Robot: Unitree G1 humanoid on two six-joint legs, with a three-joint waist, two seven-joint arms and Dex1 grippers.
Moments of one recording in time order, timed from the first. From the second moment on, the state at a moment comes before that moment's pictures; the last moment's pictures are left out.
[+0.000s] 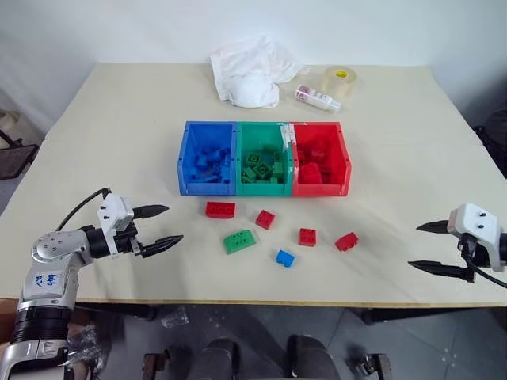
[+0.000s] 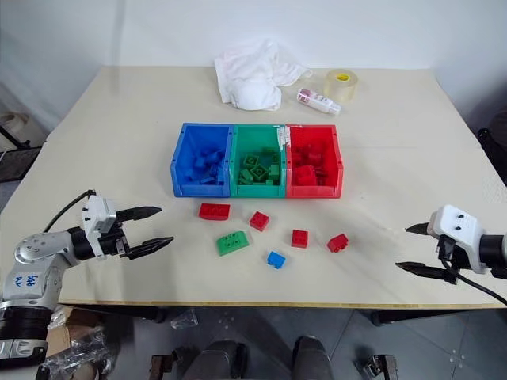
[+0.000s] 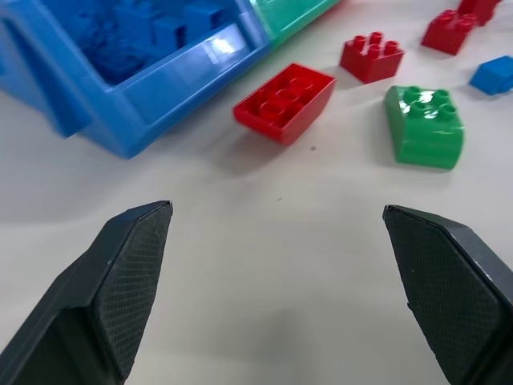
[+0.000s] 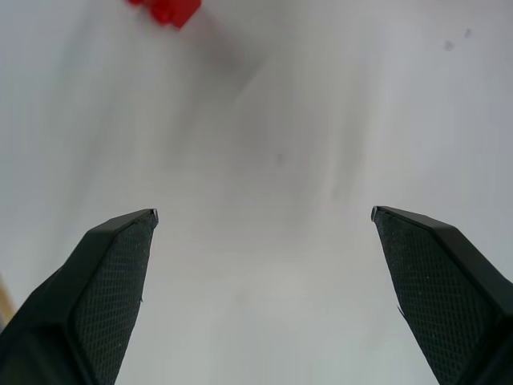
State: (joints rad) left arm -0.26 0.72 0.20 0.25 -0.38 0.05 -1.15; right arm -0.09 -1.13 -0.24 0.19 0.27 0.11 1.32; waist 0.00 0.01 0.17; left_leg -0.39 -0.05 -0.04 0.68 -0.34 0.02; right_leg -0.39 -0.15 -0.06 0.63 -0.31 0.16
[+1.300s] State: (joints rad) left arm -0.20 0.64 0.21 0.14 -0.42 0.02 -1.14; right arm -0.53 -0.88 0.07 0.15 0.22 0.23 1.34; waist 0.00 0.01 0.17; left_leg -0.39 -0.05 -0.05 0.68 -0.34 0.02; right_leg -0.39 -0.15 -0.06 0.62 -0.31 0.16
